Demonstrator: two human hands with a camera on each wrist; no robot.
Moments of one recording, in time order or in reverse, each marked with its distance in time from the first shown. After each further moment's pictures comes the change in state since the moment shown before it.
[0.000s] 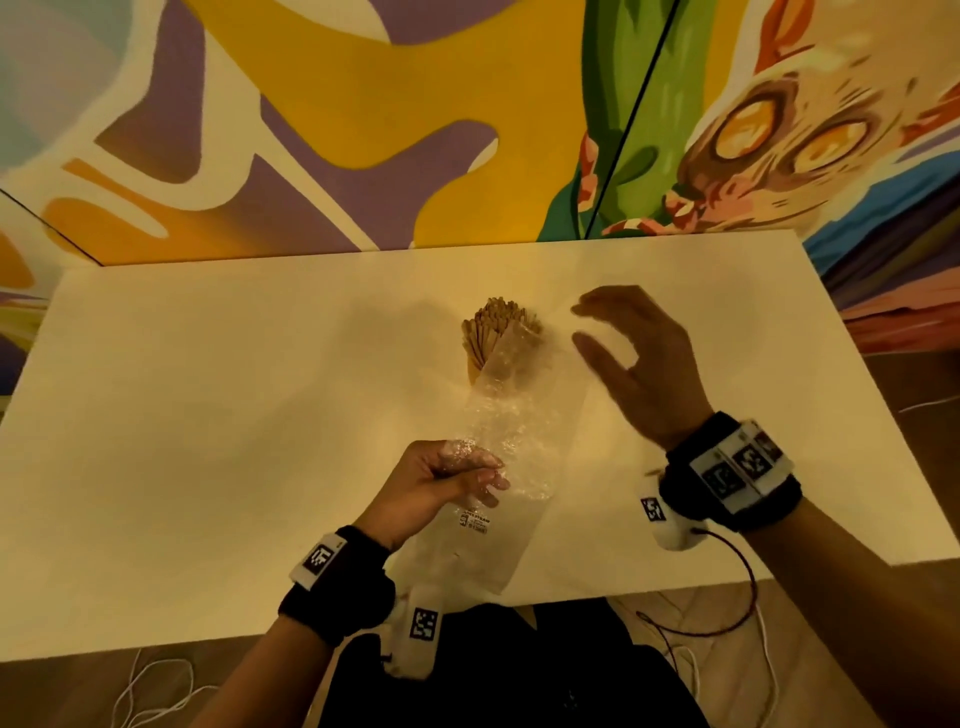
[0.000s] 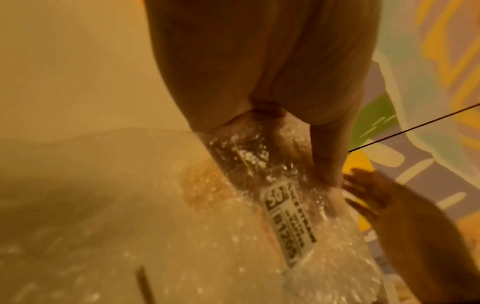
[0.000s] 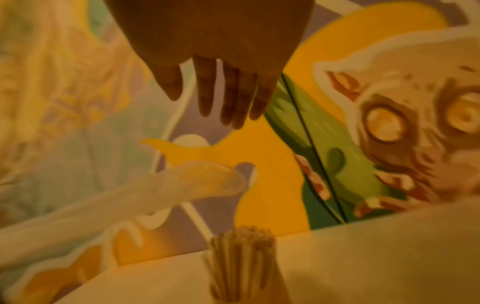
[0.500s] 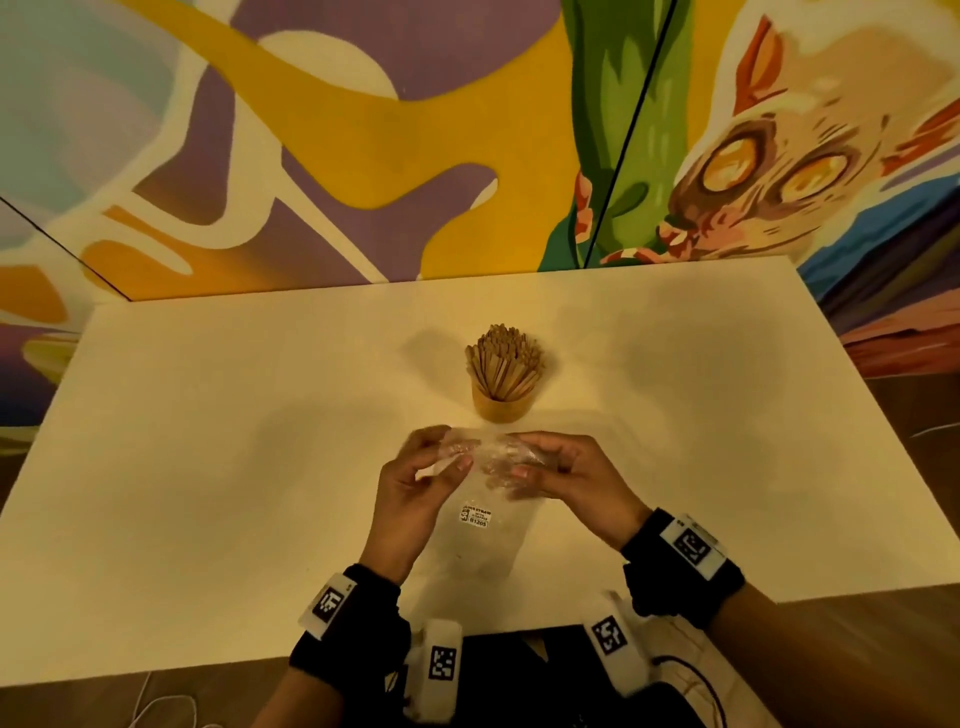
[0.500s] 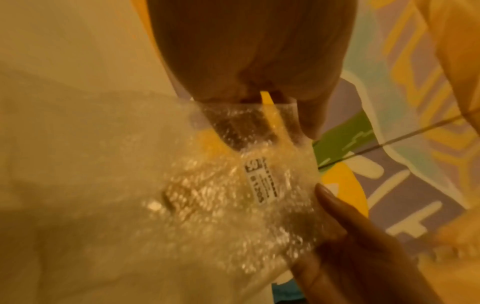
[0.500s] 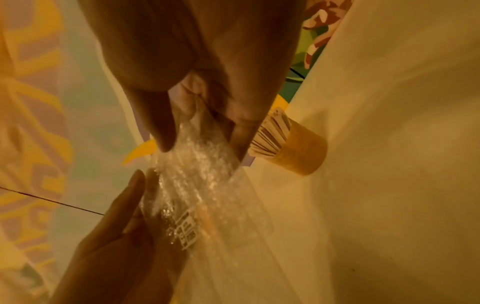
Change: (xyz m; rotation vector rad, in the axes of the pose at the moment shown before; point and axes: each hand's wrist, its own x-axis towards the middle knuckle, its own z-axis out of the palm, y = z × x) left_hand -0.011 0.007 0.007 0.063 0.357 0.281; right_hand -0.067 -0.028 0.053 1.017 -0.393 0.606
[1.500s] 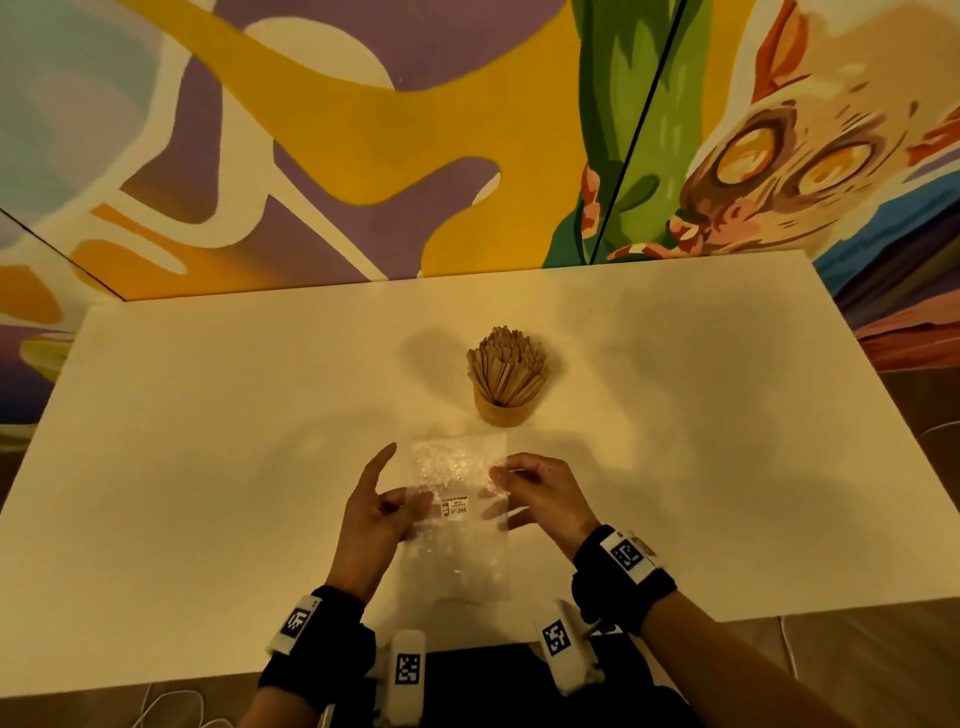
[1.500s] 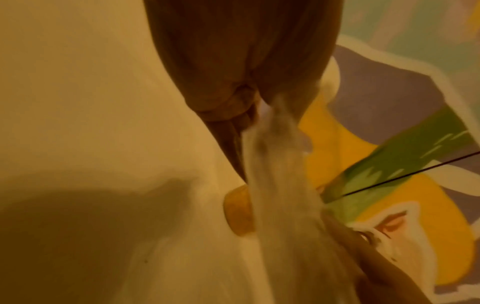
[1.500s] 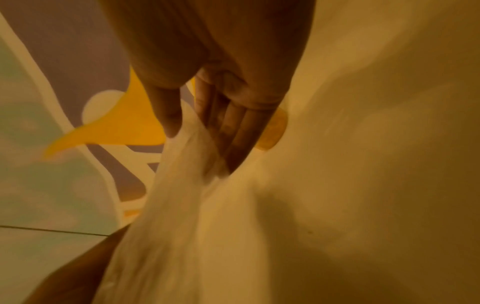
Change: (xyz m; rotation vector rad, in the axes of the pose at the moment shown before) left_hand 0.003 -0.034 -0.039 0.012 0.079 -0.376; right_hand 0.036 0.057 0.010 0.069 0.222 0.298
